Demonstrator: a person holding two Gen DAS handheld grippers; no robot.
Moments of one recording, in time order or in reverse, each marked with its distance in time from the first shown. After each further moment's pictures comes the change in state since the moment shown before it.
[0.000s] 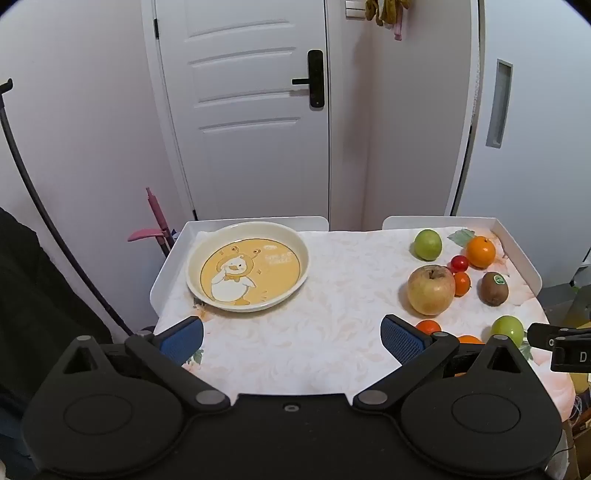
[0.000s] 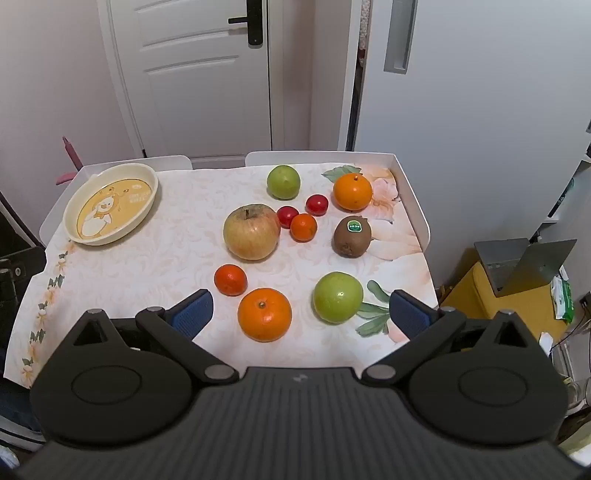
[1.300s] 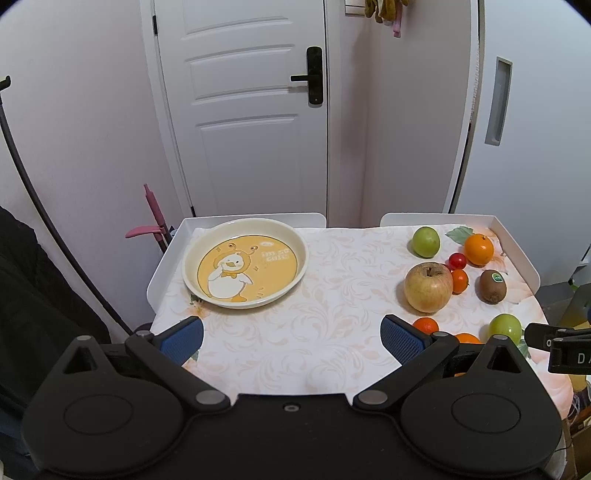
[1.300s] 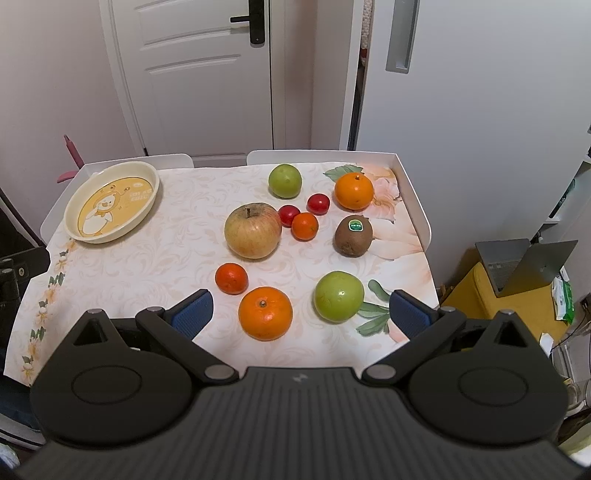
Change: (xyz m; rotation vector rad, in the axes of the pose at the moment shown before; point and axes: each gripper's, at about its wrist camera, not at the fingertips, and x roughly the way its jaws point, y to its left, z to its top) left arm 0.002 -0.001 -0.002 -0.008 -0.005 -0.013; right arm 0.001 0.000 -0.001 -0.002 0.006 0.006
